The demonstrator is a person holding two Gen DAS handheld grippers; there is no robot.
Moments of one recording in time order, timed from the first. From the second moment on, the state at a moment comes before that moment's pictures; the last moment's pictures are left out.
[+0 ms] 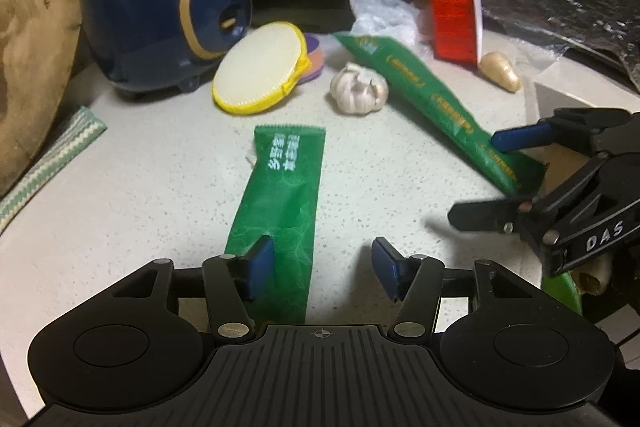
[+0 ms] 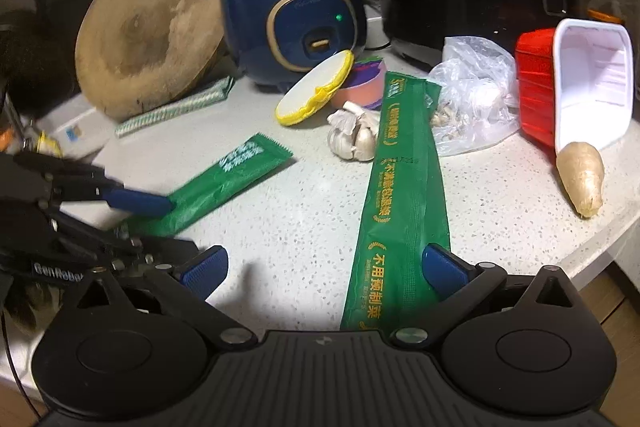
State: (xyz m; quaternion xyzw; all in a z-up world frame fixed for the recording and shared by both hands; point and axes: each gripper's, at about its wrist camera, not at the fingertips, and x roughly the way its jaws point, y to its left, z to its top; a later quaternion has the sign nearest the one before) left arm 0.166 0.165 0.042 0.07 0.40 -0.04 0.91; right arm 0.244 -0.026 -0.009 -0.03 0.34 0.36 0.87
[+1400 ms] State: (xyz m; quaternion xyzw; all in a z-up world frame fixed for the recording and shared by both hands) left arm 0.125 0.235 0.038 -0.09 0.37 -0.02 0.92; right arm 0.312 0.041 0.018 -0.10 0.37 0.30 0.87
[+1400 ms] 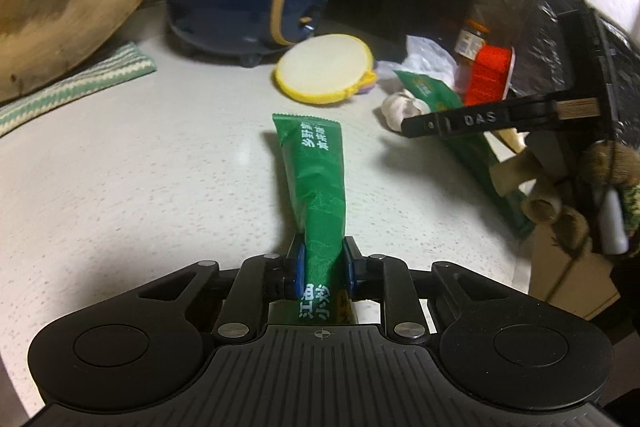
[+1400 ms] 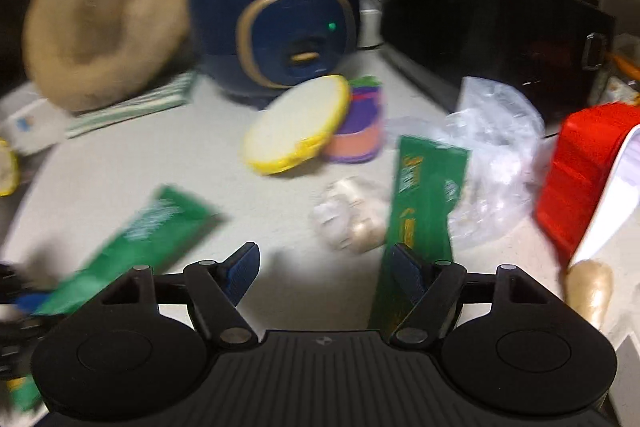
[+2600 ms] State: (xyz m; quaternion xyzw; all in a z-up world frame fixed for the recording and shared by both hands) left arm 0.109 0.105 0.075 -0.05 0.34 -0.11 0.93; right arm 0.175 -0.073 0.085 -0.07 0.24 0.34 0.91
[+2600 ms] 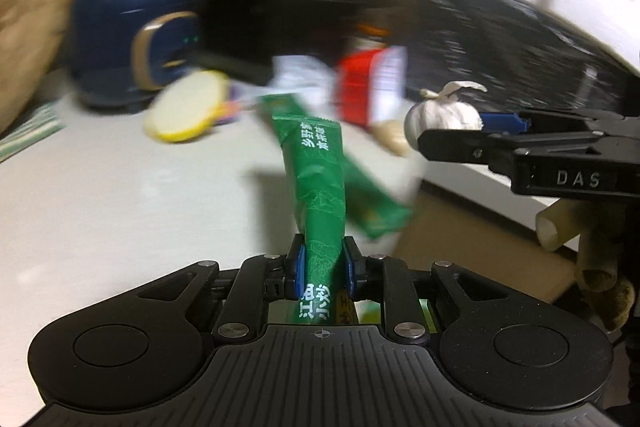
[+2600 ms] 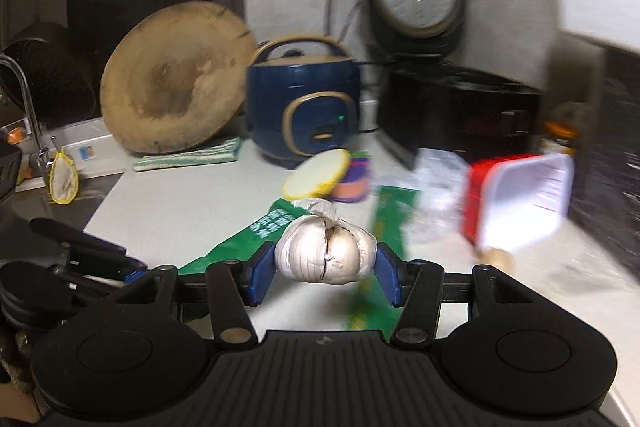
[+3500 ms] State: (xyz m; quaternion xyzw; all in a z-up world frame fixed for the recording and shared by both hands) left arm 0.133 -0.078 -0.233 -0.01 0.56 -0.16 0.82; right arm 0.064 -0.297 -0.156 0.18 0.41 0.06 0.89
